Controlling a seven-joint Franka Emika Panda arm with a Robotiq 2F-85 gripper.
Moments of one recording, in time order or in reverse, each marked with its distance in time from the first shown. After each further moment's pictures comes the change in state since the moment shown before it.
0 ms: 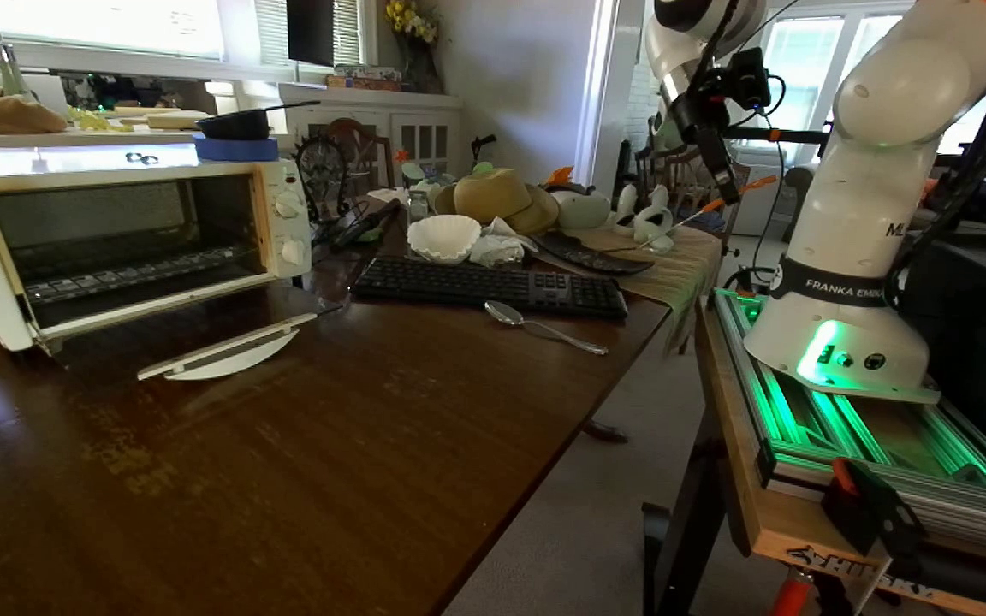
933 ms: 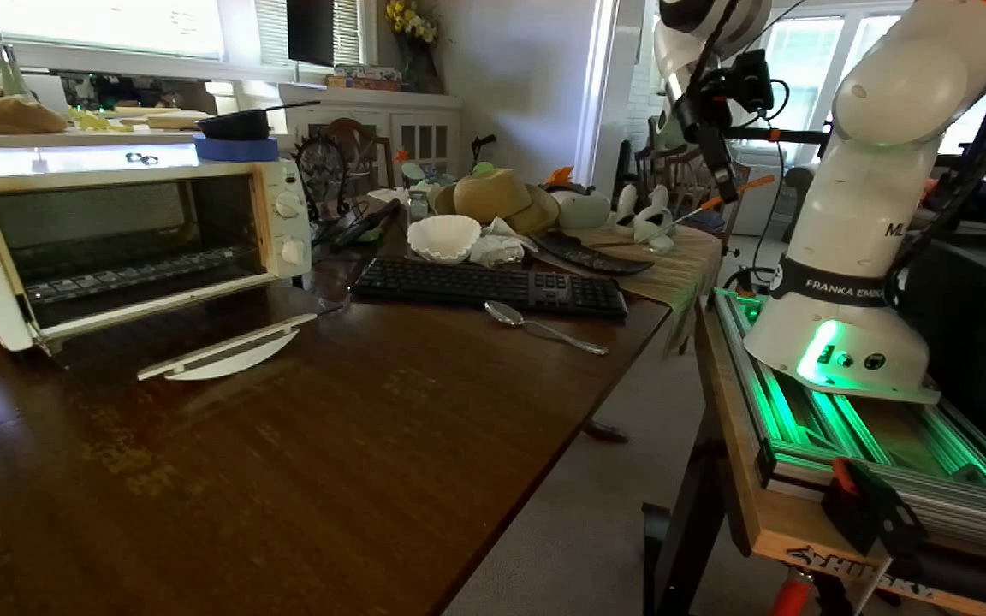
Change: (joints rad) arm -0.016 0.012 -0.044 0.019 0.000 0.007 -0.045
